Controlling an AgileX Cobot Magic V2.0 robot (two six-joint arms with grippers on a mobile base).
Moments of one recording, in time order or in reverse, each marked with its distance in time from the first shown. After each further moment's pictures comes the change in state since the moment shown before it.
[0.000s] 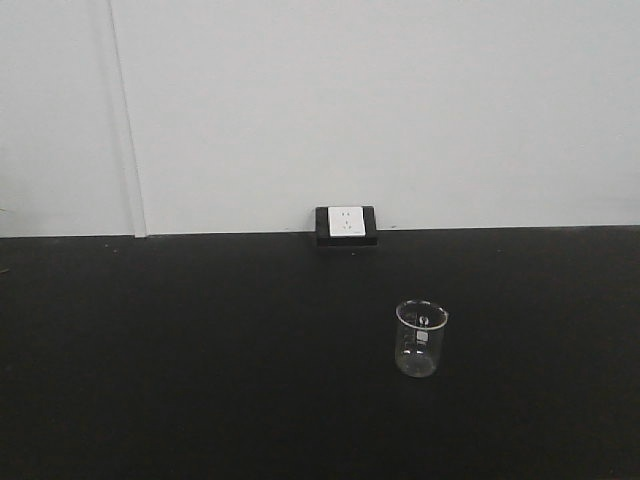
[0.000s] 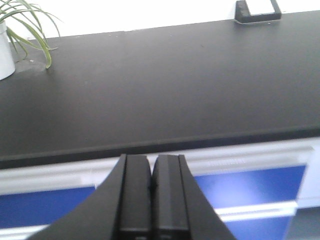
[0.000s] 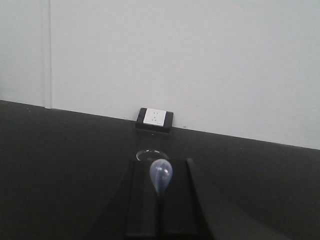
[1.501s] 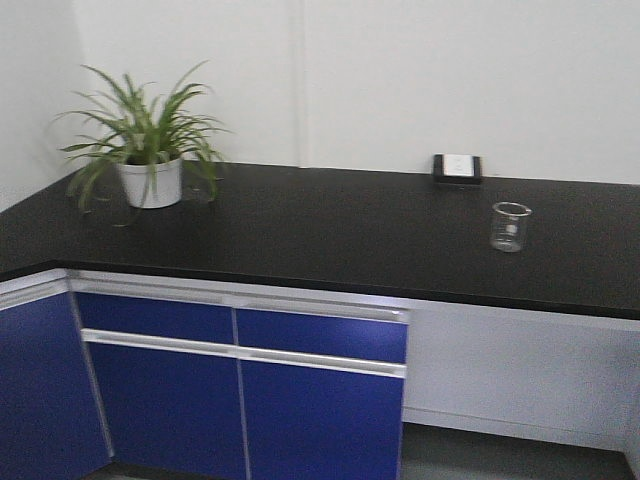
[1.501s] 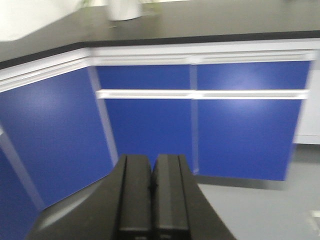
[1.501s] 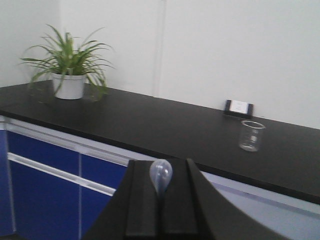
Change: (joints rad) left arm 0.000 0.000 0.000 0.000 0.000 0.000; right arm 0.000 -0.003 0.000 -0.001 0.000 0.000
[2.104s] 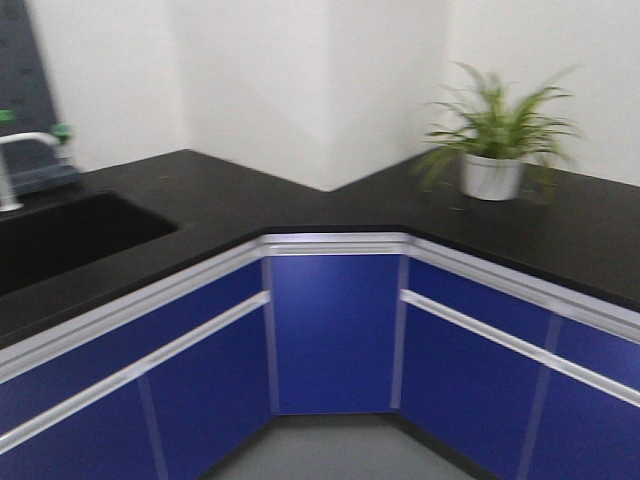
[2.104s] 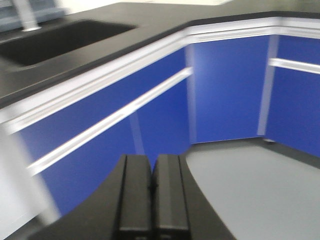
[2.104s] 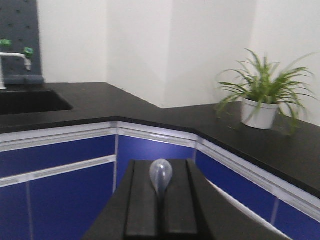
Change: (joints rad) left arm 0.000 0.000 0.000 0.000 0.000 0.000; right arm 0.000 0.000 0.000 0.000 0.000 0.000
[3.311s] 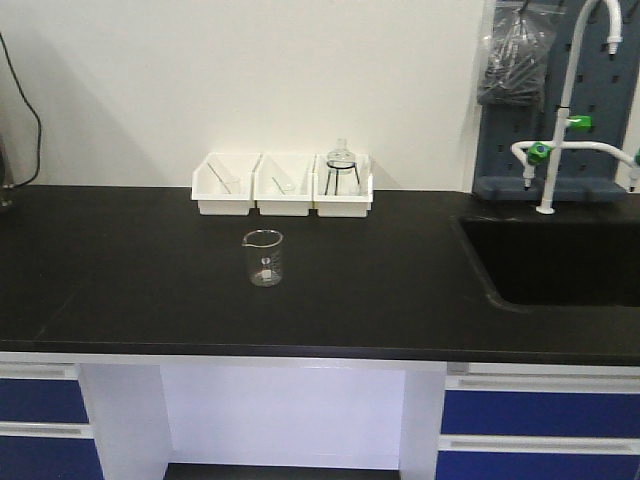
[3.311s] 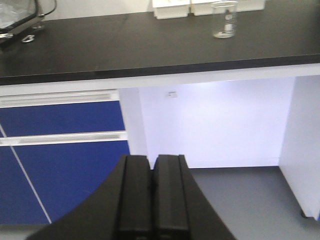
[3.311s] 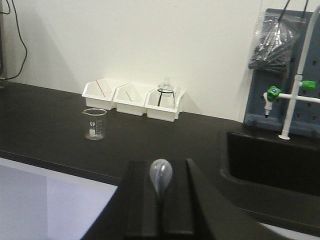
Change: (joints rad) left arm 0.000 0.000 0.000 0.000 0.000 0.000; right arm 0.000 0.000 0.000 0.000 -0.003 0.000
